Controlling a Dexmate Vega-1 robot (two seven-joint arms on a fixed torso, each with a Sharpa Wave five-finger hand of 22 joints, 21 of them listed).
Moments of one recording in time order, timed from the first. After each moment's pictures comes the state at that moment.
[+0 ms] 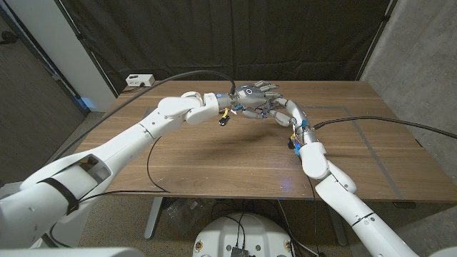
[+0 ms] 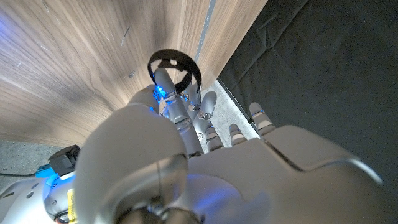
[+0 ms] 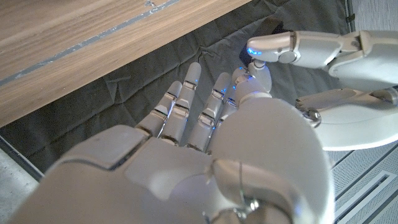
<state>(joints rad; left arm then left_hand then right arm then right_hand) 0.42 0.59 0.78 -1.59 1.07 -0.51 0.00 0.94 0.12 0.27 0.02 0.45 0.86 -0.21 0.79 0.45 0.08 -0.13 0.22 0.29 -0.16 0.05 0.20 0.26 -0.17 0.21 0.52 0.20 -1.17 -0.39 -0.31 -1.84 -0.45 0.05 -0.31 1.05 0.06 0.25 -0.13 0.26 0.70 -0.21 0.25 0.20 0.73 -0.20 0.41 0.30 0.64 -0.06 0.40 0.43 0.26 -0.04 0.46 0.28</state>
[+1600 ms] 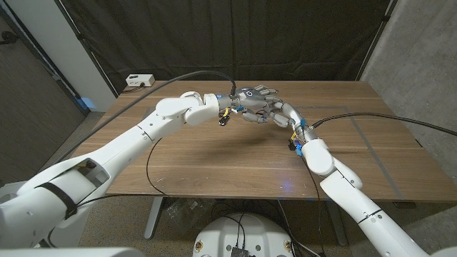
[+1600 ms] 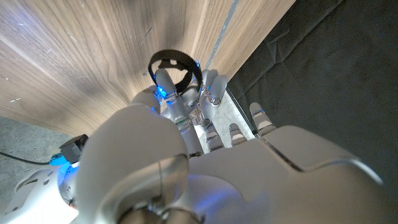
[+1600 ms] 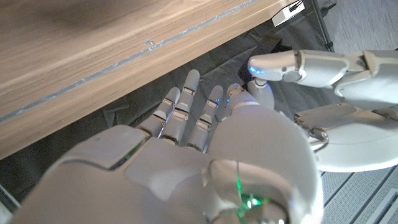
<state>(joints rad) 0.46 0.59 0.74 -1.64 0.97 -0.51 -0.13 0.96 0.13 0.26 0.02 0.46 0.86 -0.21 0.79 0.44 0.10 -0.14 0.23 0.29 -0.16 0.04 0.22 0.26 -0.17 0.21 0.52 0.20 -1.16 -0.44 -0.29 -1.90 -0.34 -0.03 -0.11 1.05 0.20 0.25 -0.01 0.26 0.74 -0.21 0.23 0.20 0.55 -0.20 0.40 0.43 0.51 -0.05 0.40 0.59 0.12 -0.04 0.51 0.32</state>
